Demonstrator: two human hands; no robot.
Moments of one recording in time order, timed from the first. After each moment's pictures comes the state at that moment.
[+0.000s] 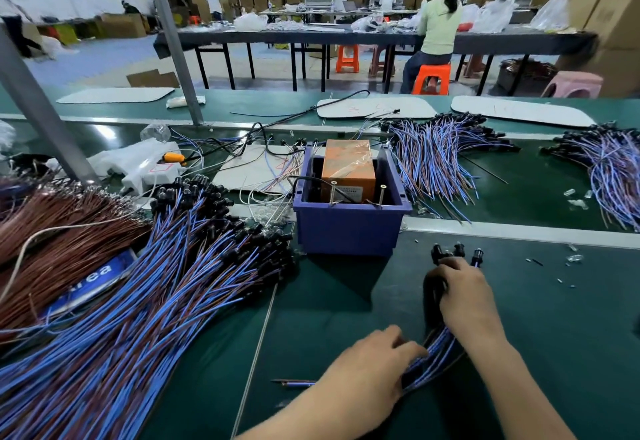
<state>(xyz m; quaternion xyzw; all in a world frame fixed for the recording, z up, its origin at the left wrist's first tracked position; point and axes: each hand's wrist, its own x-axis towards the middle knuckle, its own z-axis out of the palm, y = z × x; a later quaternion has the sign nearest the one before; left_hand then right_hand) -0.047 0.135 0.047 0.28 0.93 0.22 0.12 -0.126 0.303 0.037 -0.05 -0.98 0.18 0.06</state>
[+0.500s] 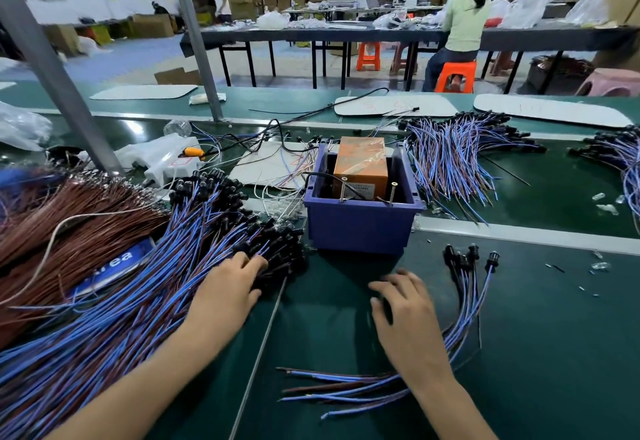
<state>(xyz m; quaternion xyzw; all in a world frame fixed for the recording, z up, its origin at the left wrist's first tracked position) -0.086 -0.020 0.050 -0.01 1.00 0.05 -0.03 -0.085 0.231 0.020 0.10 -0.94 0.28 0.14</state>
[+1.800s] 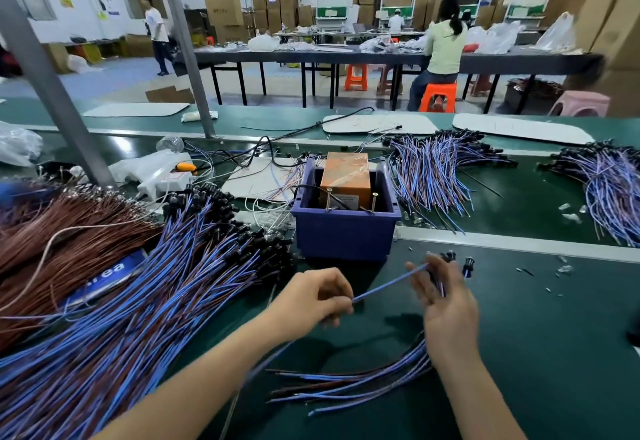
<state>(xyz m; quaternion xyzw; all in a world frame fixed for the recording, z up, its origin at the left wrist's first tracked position) -0.093 0.078 0.062 0.13 0.82 0.55 0.09 -0.107 0.277 0.034 -0.10 -0.42 0.89 0.14</state>
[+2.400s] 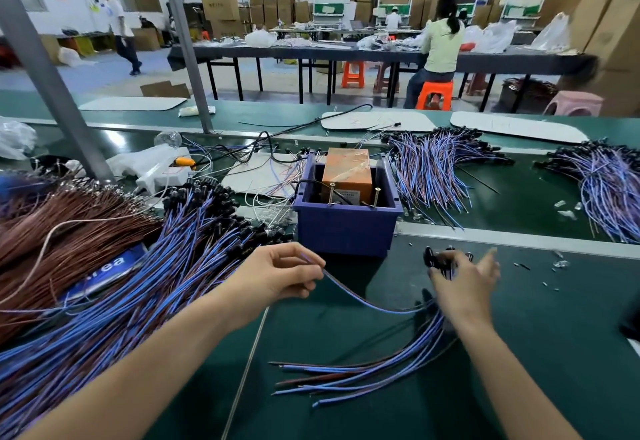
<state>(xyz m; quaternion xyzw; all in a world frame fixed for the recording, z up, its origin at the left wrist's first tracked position) -0.080 0.036 0.100 0.03 0.70 0.71 0.11 -0.123 0.304 0.049 -0.16 -0.89 0.40 0.14</state>
